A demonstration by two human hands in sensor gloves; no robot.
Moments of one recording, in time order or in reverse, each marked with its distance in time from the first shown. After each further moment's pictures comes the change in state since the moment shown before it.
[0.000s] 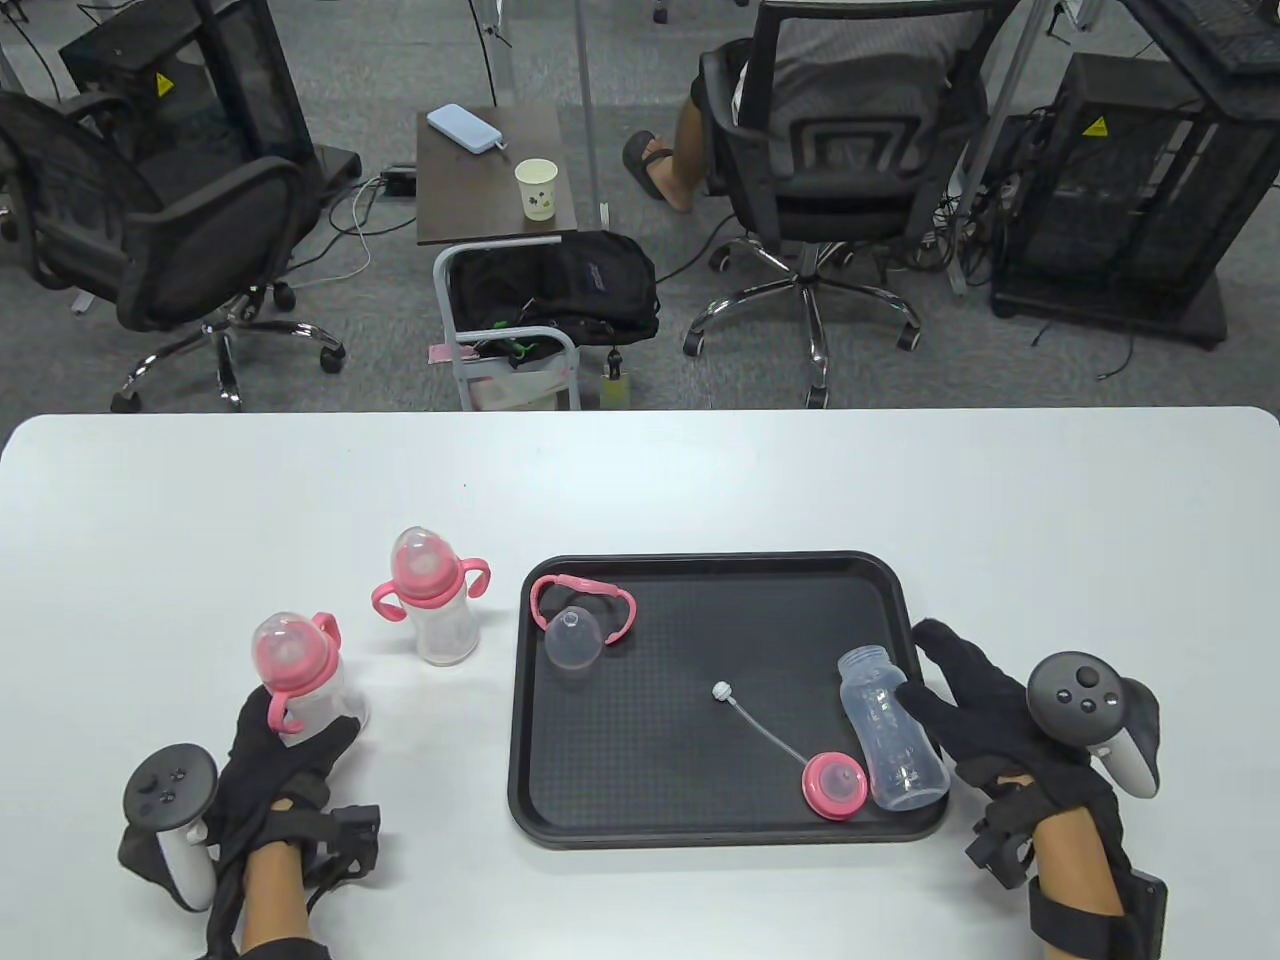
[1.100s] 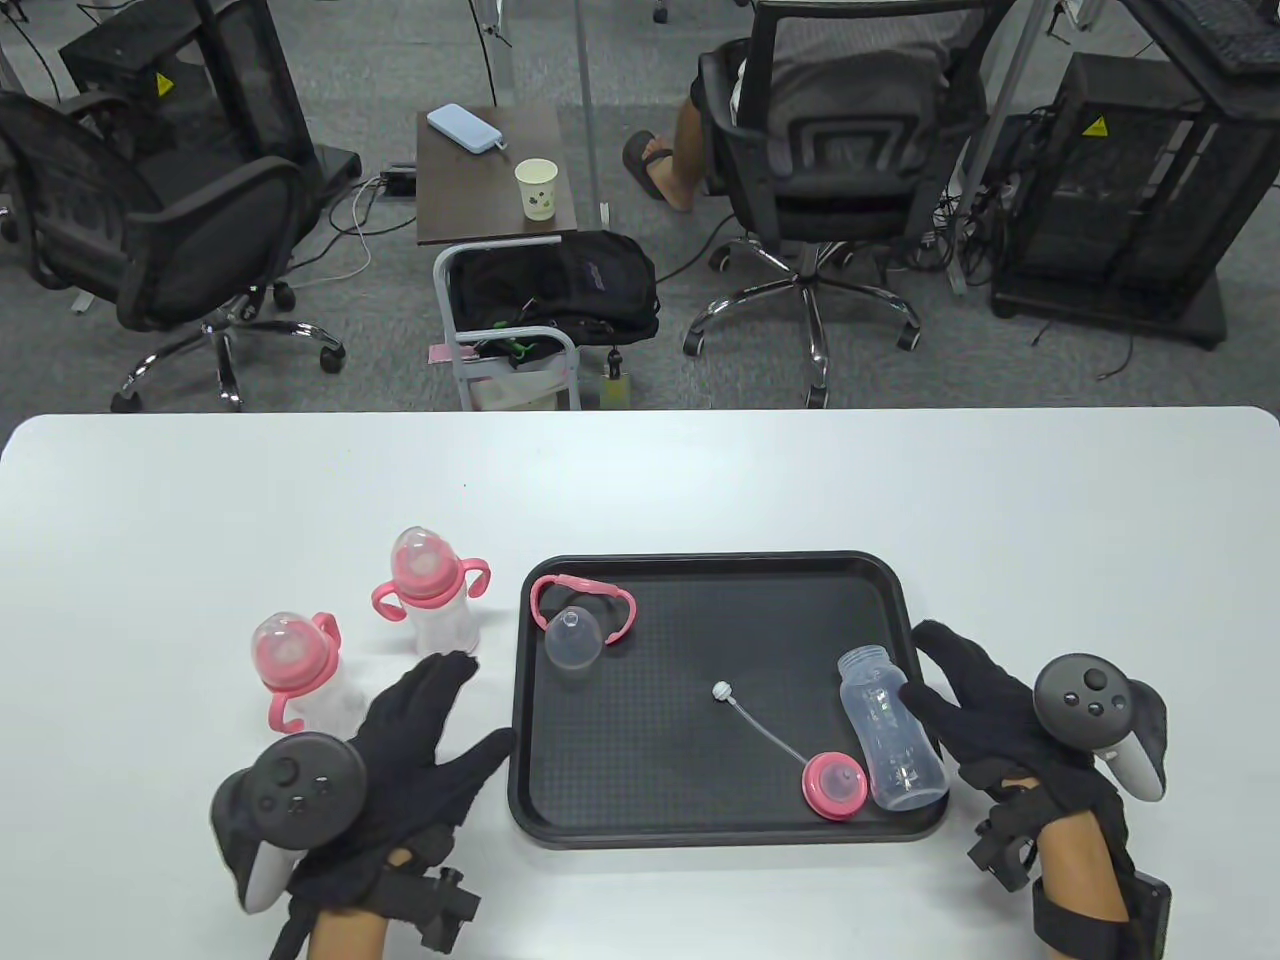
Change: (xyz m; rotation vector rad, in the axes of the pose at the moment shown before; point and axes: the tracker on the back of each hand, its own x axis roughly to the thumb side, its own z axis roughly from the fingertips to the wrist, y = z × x) left_hand 0.162 -0.065 0.133 -0.382 -0.765 -0.317; right_hand 0.000 -0.003 0.002 -0.007 -0.019 -0.008
